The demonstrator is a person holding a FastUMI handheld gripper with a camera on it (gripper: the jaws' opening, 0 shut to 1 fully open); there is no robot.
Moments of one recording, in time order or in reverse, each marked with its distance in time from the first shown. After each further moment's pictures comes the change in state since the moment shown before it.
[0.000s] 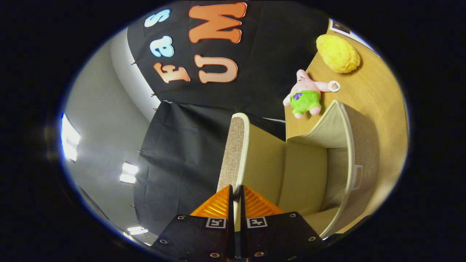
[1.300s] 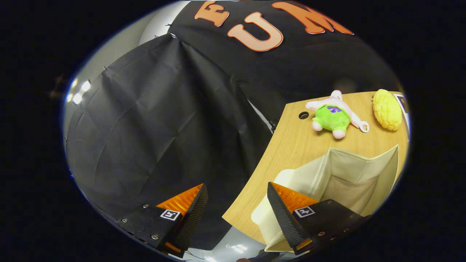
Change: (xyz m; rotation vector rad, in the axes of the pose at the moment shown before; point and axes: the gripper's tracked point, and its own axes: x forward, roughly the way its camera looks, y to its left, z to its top) arm 0.137 -0.010 -0.048 -0.555 0.096 -0.410
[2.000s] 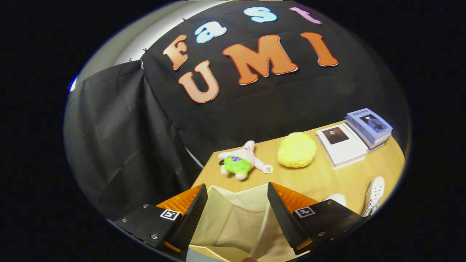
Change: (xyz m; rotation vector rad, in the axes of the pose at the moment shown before) arm -0.173 -0.199 0.052 -0.033 -0.363 -0.499
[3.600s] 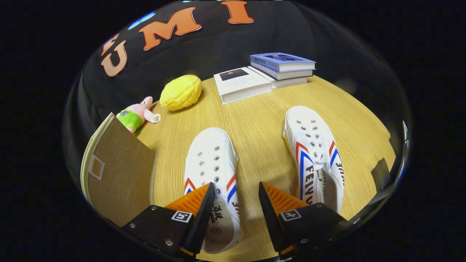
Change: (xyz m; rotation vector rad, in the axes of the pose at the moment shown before) arm -0.035 -0.232 -0.183 0.114 0.308 -0.463
